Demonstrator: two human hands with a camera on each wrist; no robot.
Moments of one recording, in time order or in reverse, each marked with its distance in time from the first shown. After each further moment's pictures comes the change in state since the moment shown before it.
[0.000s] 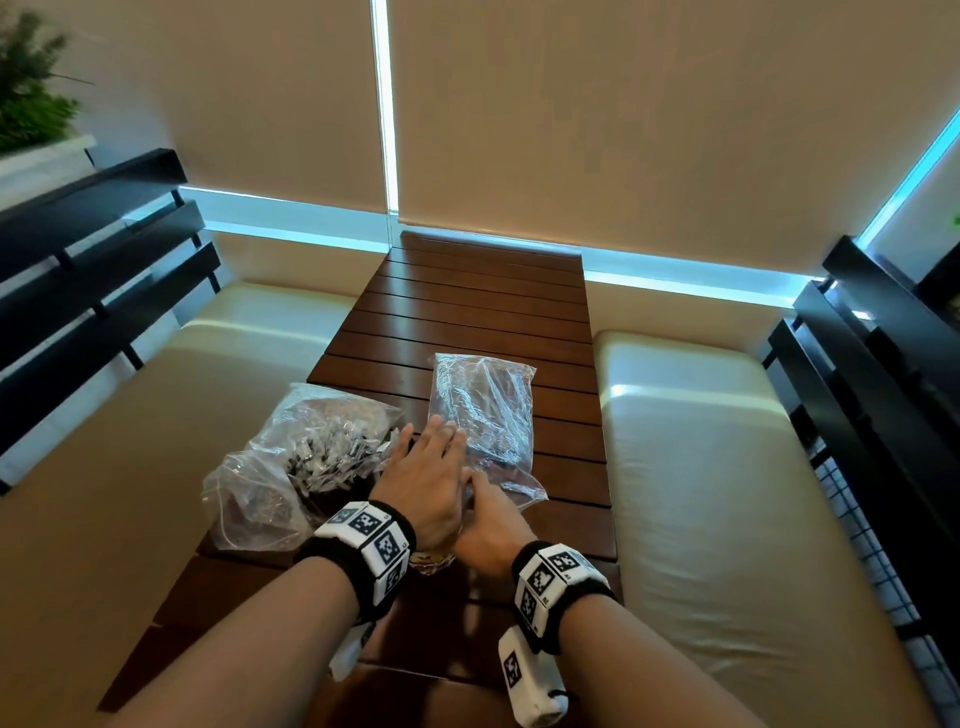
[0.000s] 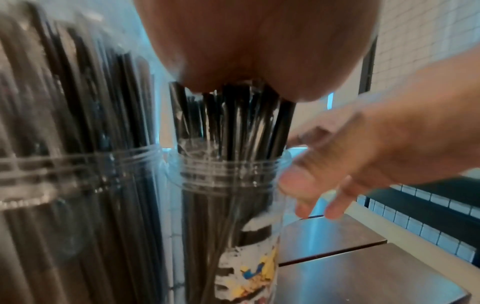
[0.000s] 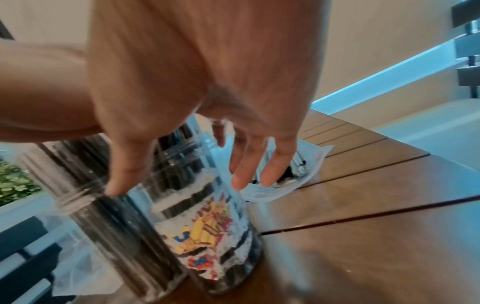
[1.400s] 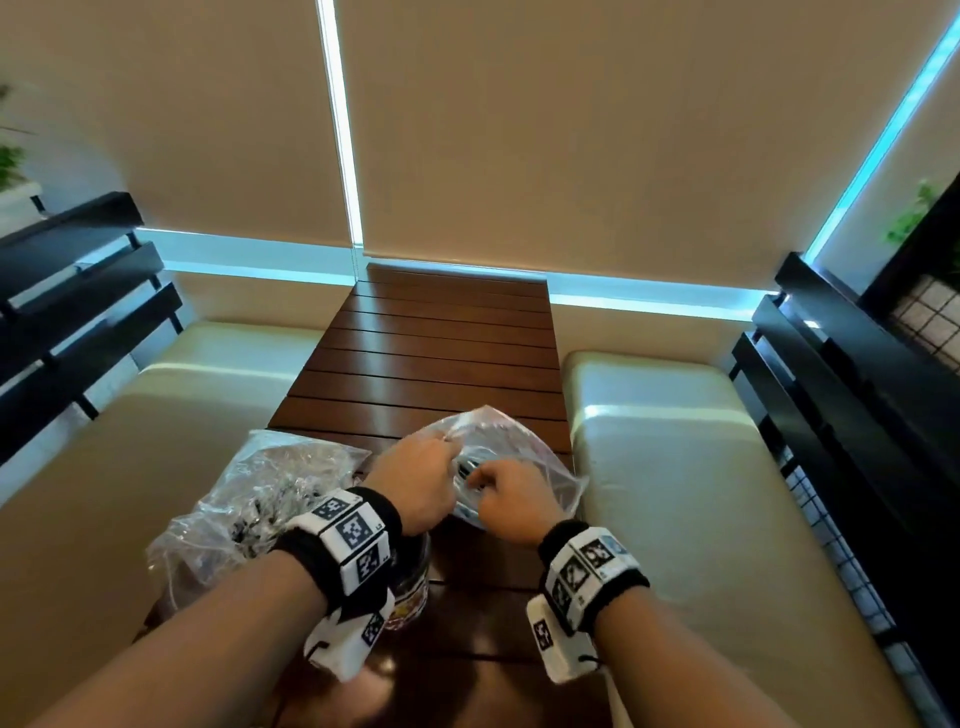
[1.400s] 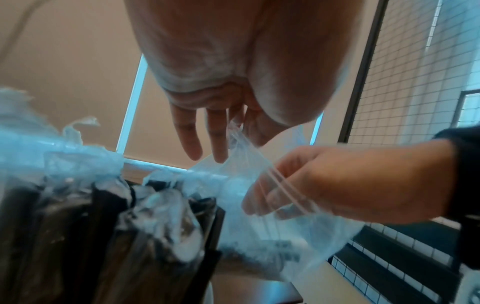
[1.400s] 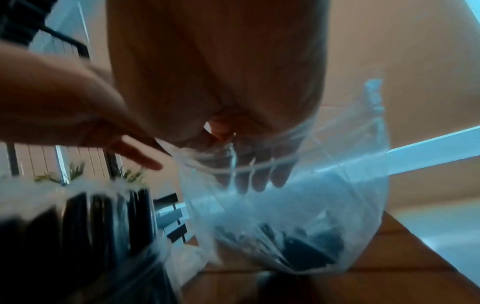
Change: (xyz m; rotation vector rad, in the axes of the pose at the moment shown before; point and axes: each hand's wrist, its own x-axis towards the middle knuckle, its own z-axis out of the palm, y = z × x) left_hand 0.042 0.031 -0.068 -0.238 0.037 0.115; right_hand -0.001 -0.029 -0.105 -0.265 0.203 -0.128
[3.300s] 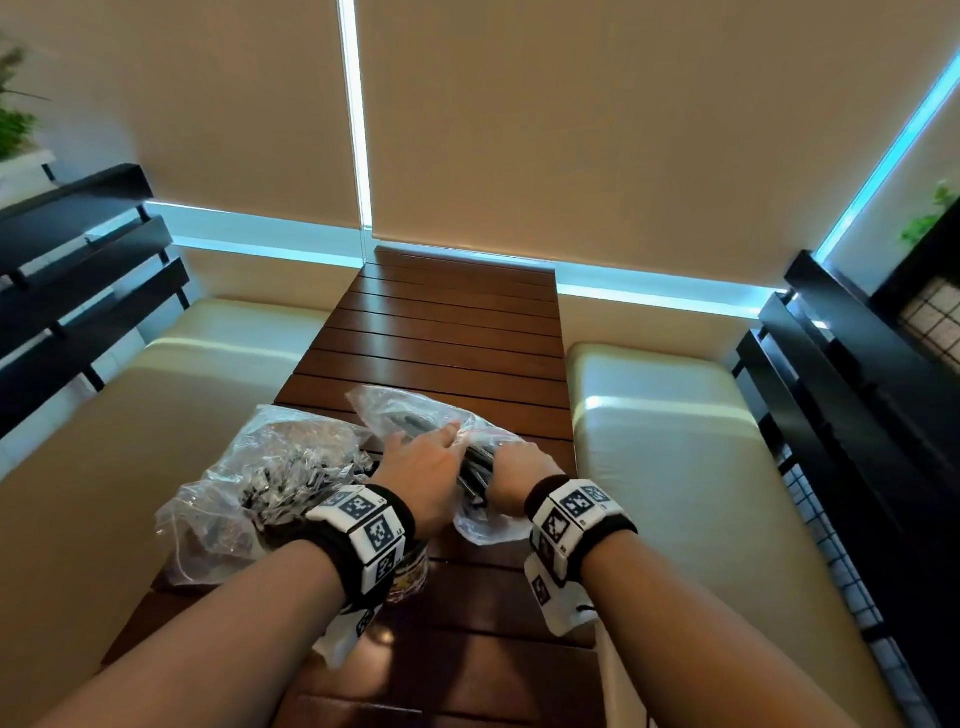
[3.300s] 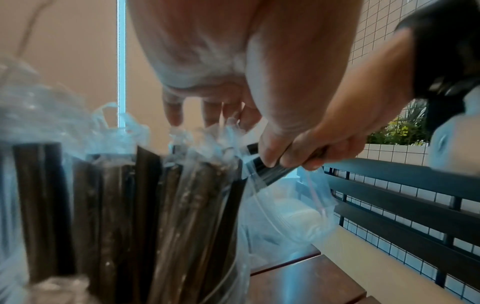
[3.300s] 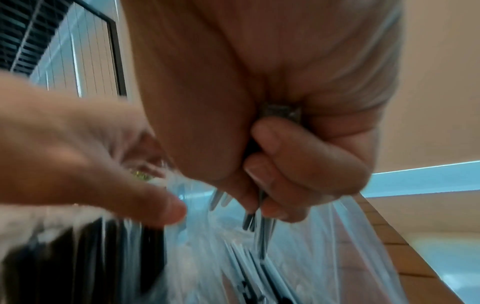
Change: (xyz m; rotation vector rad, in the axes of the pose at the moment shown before) left_hand -0.010 -0.001 0.026 0.330 -0.091 -0.050; right_hand 0.004 -0.021 -0.012 -0.456 -0.228 0.191
